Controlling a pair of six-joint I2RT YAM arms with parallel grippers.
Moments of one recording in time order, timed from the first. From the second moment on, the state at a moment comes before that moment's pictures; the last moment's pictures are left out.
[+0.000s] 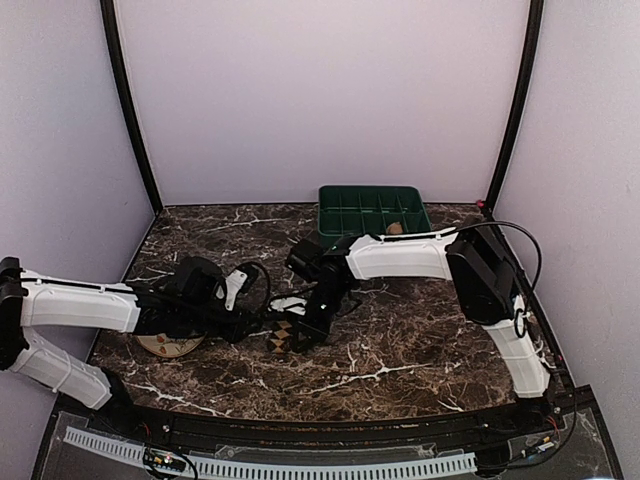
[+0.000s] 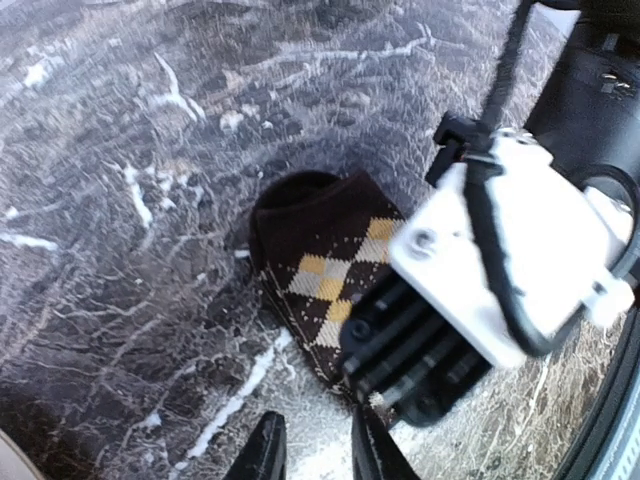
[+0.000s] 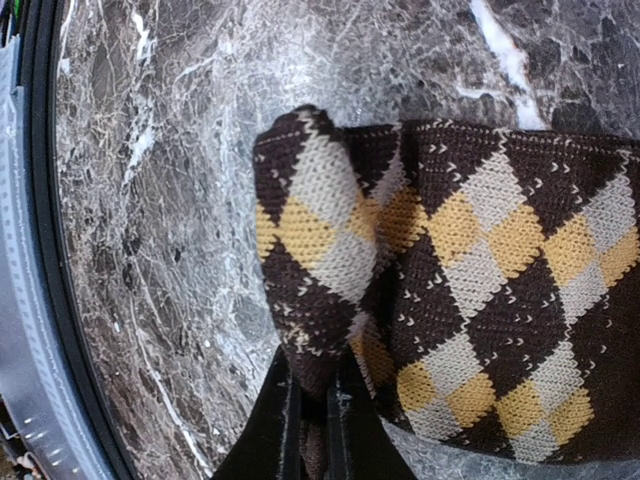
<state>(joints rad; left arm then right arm) -0.76 1.31 0.58 -0.07 0.12 -0.25 0.99 2.31 1.81 -0.84 -0.55 -0.36</state>
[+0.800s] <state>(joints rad) -1.02 1.23 0.44 0.12 -0.02 -0.04 0.91 2.42 1.97 -1.05 -0.74 -0.37</state>
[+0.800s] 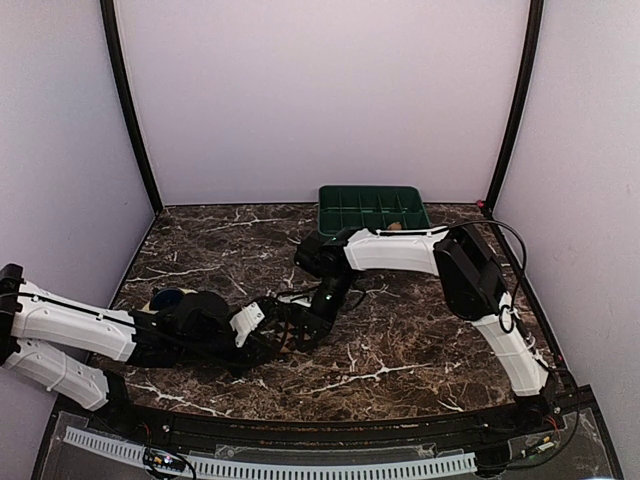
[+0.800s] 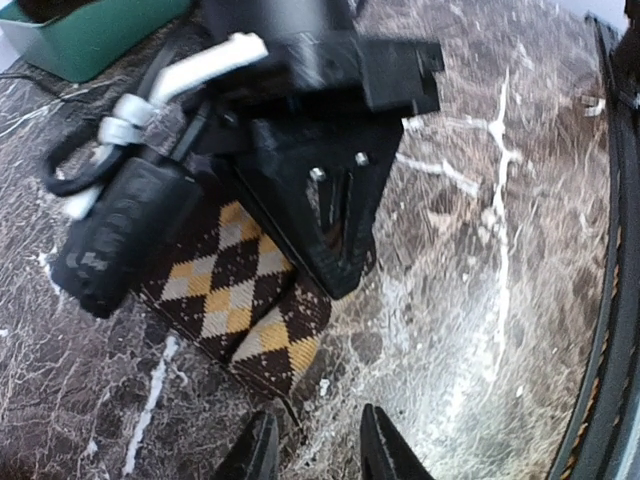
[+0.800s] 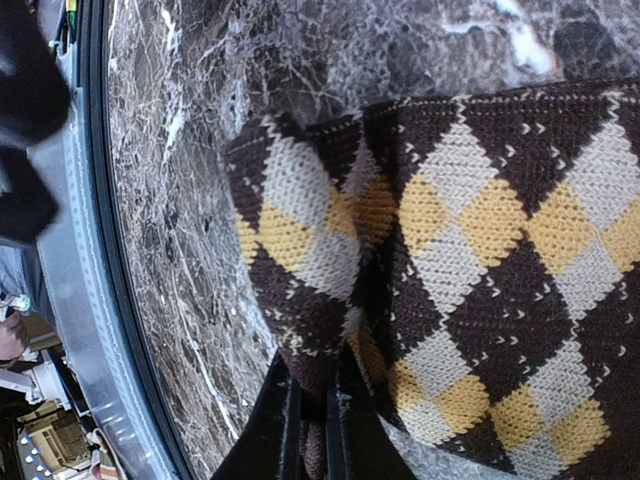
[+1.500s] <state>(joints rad) -1.09 1.47 0.60 0.06 -0.15 0.22 0.91 2.48 2.05 -1.14 -0.78 -0.39</state>
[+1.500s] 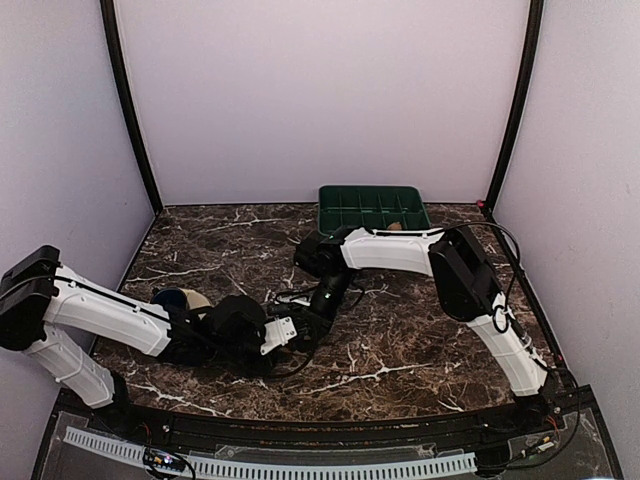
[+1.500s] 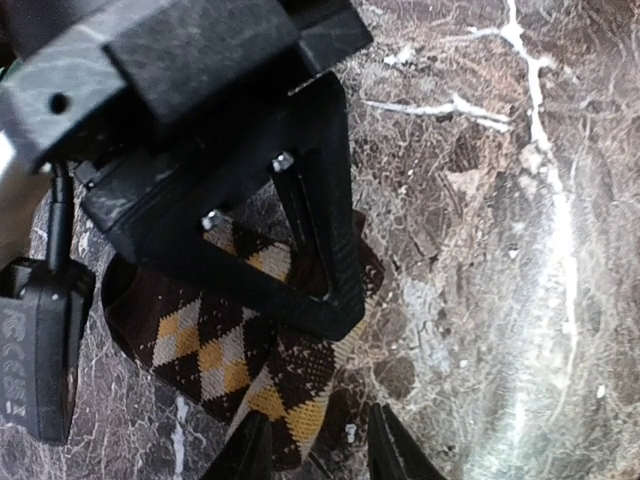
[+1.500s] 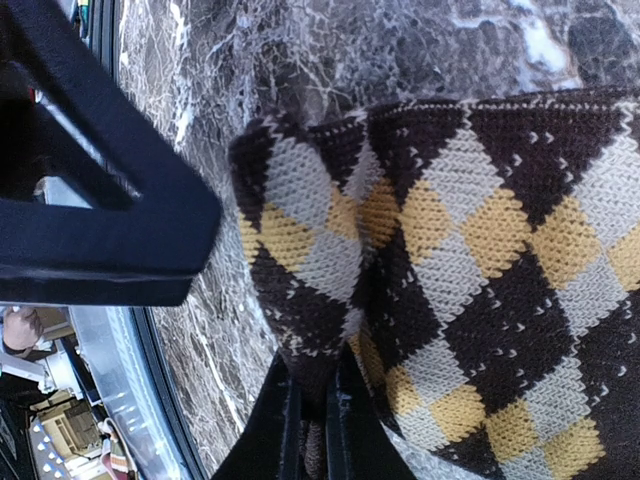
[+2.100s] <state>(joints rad) -1.09 1.62 0.72 -0.02 -0.23 0.33 0.90 2.48 2.05 -1.15 -0.79 -0.41</state>
